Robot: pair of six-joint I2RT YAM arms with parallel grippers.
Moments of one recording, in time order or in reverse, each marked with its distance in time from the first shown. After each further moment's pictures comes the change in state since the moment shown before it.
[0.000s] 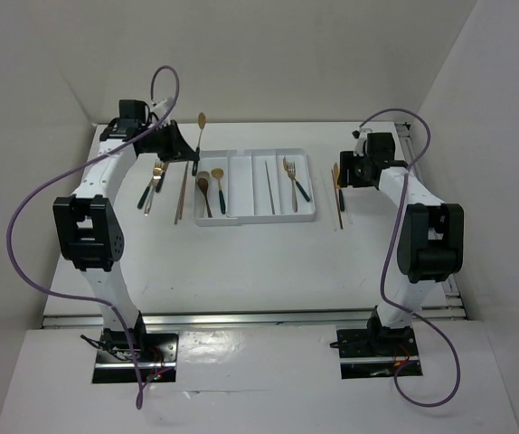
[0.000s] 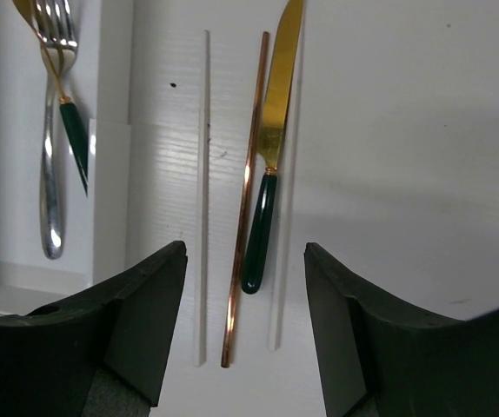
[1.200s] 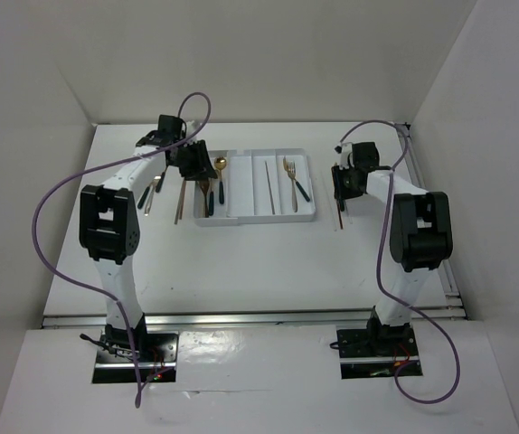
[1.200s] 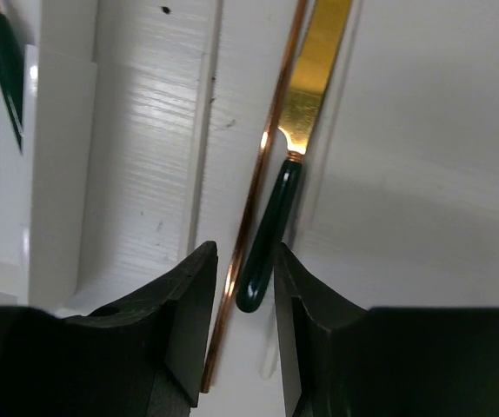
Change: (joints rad) left arm -0.163 0.113 -0.061 0.047 -0.299 -0.122; right arm 0.047 0.109 -0.038 0.019 0.040 -0.133
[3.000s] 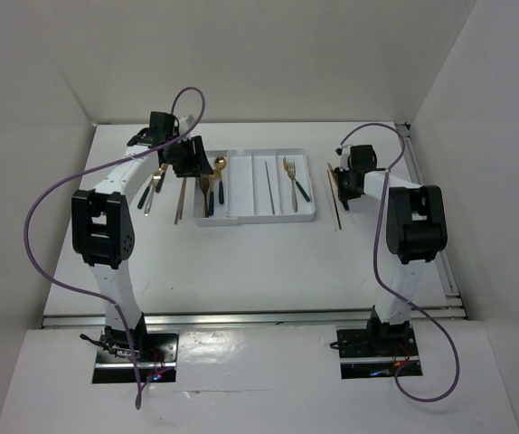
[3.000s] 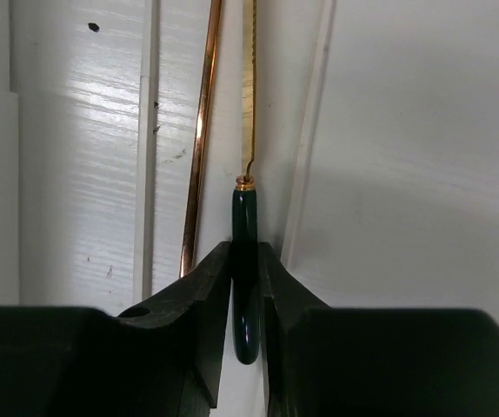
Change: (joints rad) left arm 0.029 -0.066 -0.020 -0.012 -0.002 0.049; right arm -0.002 0.082 0.008 0.073 0.066 0.004
